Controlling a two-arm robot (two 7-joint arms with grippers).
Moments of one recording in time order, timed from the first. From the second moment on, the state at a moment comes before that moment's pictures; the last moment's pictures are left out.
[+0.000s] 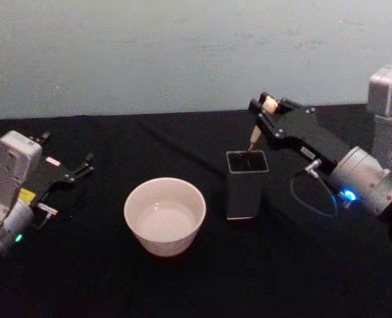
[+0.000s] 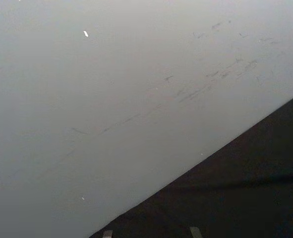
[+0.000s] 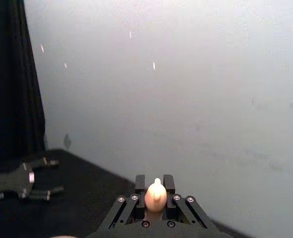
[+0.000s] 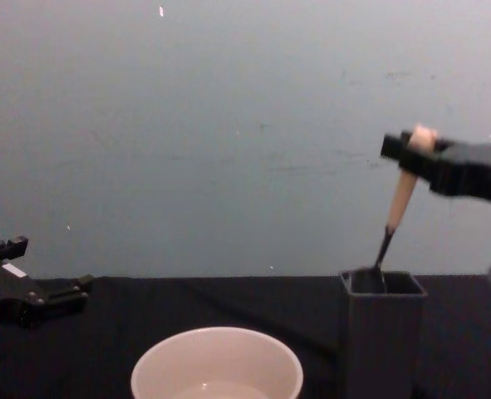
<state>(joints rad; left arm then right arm) -0.20 0.60 0.45 -1.41 -0.25 -0.12 0.03 0.22 0.41 -0.30 -1.56 0.49 -0.06 0.44</state>
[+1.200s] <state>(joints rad) -0.20 0.60 0.45 -1.41 -0.25 -0.12 0.03 0.36 0.33 -0.49 -1.36 0.46 -0.35 0.71</state>
